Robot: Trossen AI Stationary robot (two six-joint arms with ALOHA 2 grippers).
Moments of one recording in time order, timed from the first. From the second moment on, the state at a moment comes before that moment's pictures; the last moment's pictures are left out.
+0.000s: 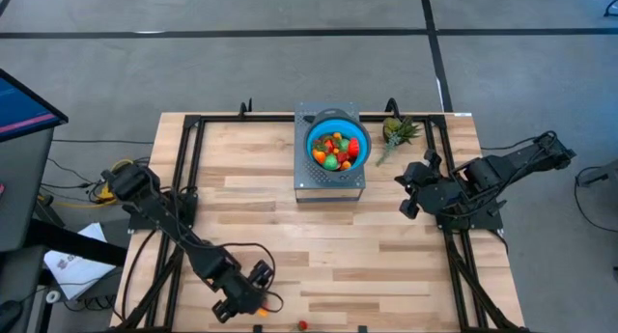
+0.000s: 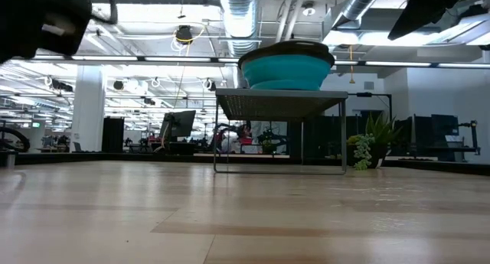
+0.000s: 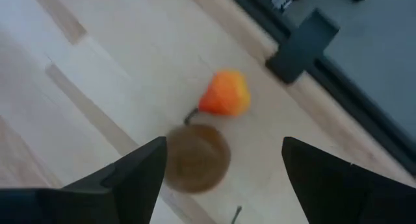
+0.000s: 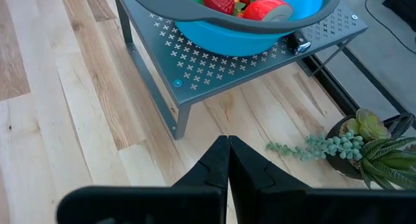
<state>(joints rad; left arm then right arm) -0.75 1.72 1.04 -0.41 0.00 0.02 0.41 0.94 0.98 -1.10 0.70 0.64</state>
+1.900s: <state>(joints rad) -0.70 1.74 0.76 0.05 0.00 0.02 0.41 0.94 0.98 -1.10 0.70 0.67</state>
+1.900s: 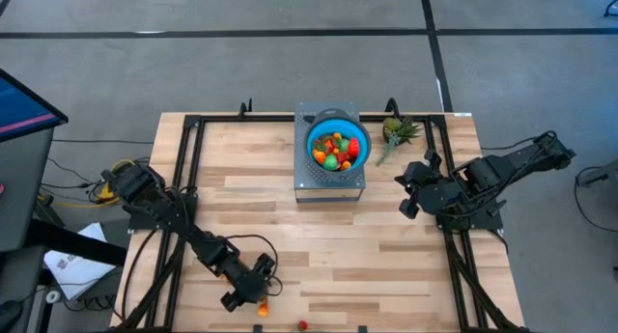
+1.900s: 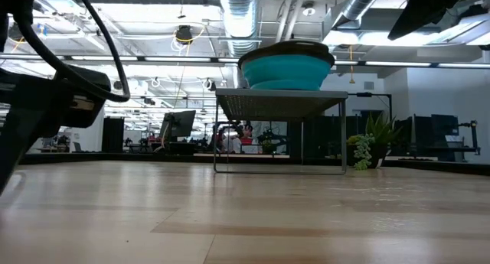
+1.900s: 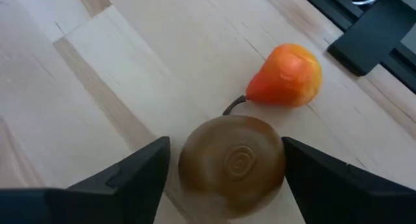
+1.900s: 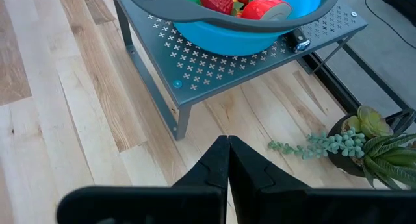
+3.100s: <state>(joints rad) -0.70 1.75 0.76 0.07 0.00 0.02 0.41 0.94 0.98 -1.12 0.70 0.66</state>
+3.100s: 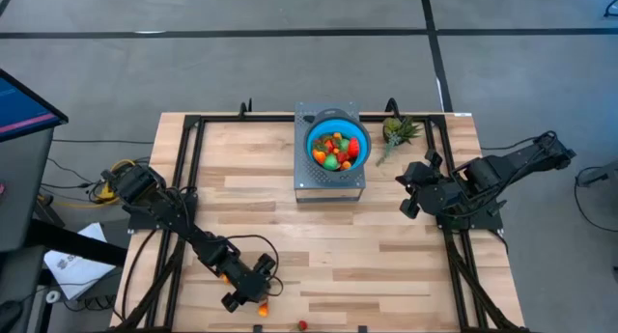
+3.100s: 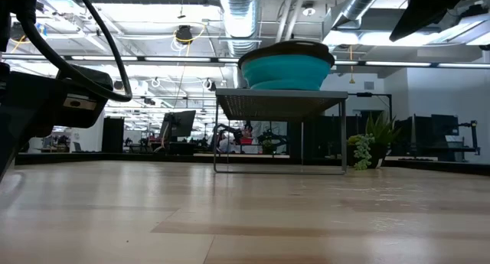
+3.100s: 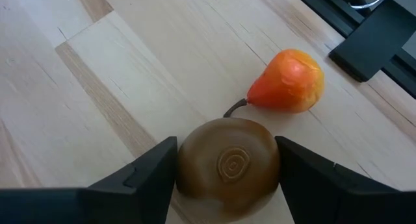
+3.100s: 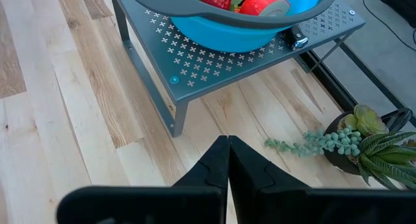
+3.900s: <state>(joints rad) -0.69 1.74 0.76 0.07 -0.04 0.02 0.41 0.94 0.98 -1.12 0.70 0.66</state>
